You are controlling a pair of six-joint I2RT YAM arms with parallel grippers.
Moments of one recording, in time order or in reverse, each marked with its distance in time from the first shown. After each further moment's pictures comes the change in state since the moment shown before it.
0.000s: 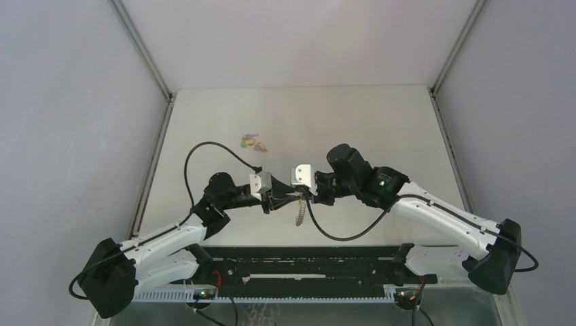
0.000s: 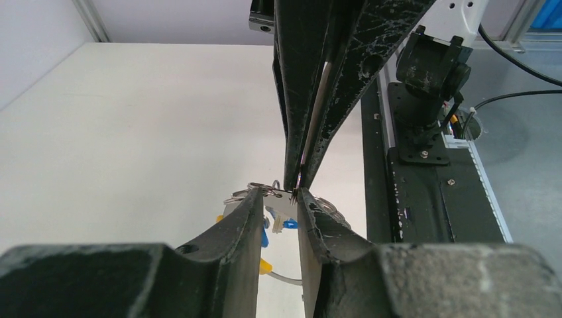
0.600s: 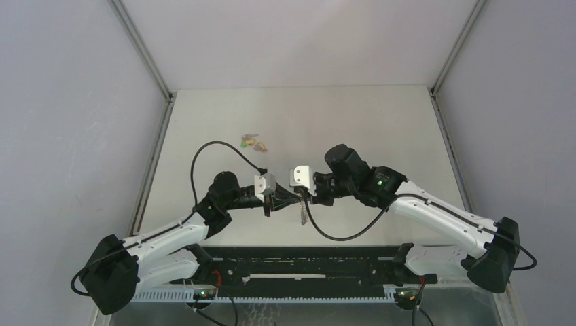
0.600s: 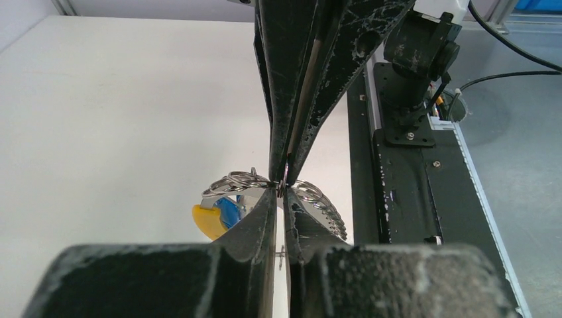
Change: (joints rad) left arm -0.011 0.030 0.004 -0.050 0.035 0.012; right arm 0.004 0.012 0.000 -0.006 0.000 -0.008
